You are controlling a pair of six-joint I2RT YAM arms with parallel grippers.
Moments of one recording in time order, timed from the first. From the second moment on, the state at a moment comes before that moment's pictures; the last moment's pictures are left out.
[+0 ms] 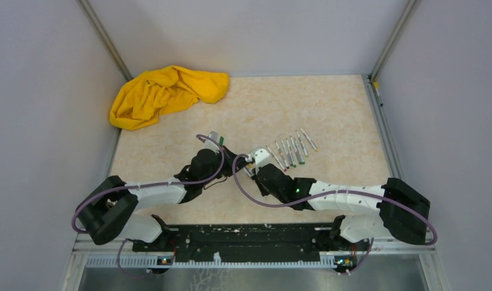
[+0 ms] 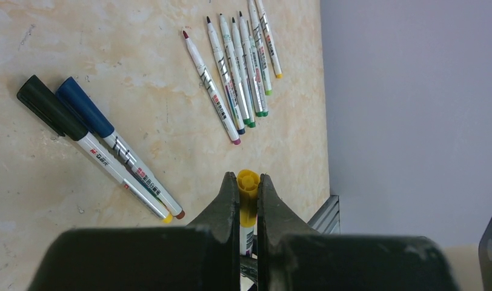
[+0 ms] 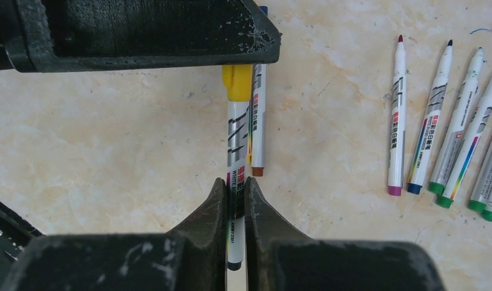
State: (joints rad) left arm -0.81 1.37 0.45 0.62 -0.03 -1.14; right arm 1.13 1.25 0.61 -0.03 0.40 0.28
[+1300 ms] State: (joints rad) left arm -0.53 1.31 0.53 0.20 -0.10 -1.06; right arm 0.92 1.35 0.66 -0.14 0.44 0.24
